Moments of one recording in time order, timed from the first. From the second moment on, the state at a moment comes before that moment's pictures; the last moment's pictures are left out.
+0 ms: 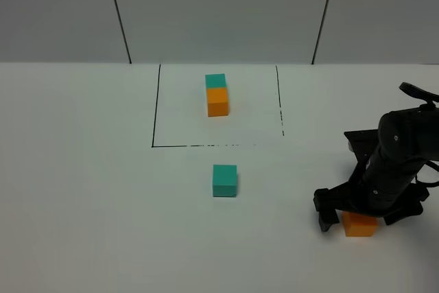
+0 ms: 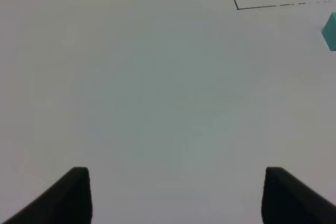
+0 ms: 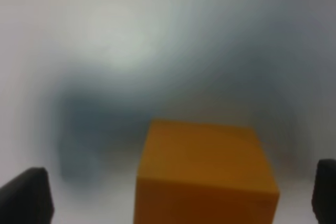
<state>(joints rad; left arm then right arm) -0.02 0.00 -0.51 -0.10 1.07 0.10 0.15 1.91 -1.03 0.07 0.67 0.00</state>
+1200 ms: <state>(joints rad) -0.02 0.00 -0.51 -0.10 1.07 0.10 0.15 1.91 -0.98 0.05 0.59 0.04</state>
